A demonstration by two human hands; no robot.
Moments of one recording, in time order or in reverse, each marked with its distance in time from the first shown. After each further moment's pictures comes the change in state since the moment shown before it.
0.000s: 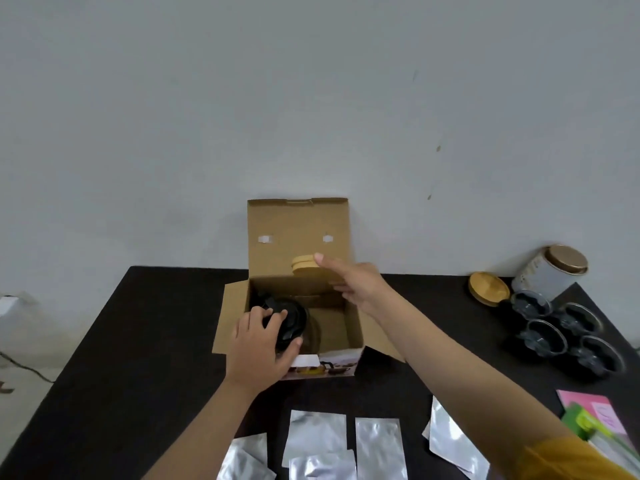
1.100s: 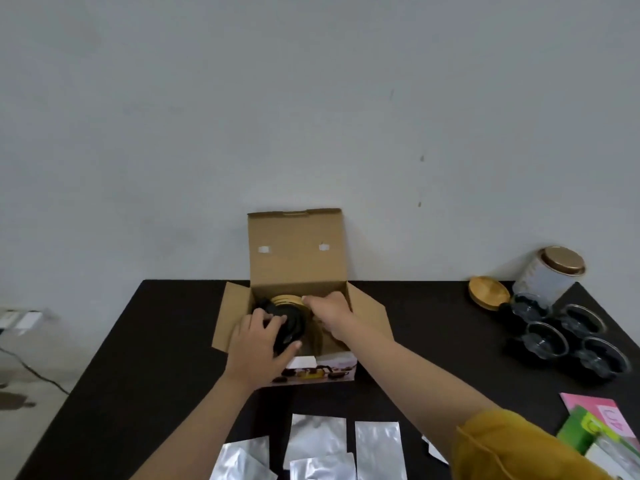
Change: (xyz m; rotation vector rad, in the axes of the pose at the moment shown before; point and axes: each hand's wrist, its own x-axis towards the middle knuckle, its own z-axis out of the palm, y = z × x) left_hand 0.009 0.008 -0.015 0.026 -0.153 -0.005; right_hand 0.028 0.053 0.030 -0.208 0.080 0.053
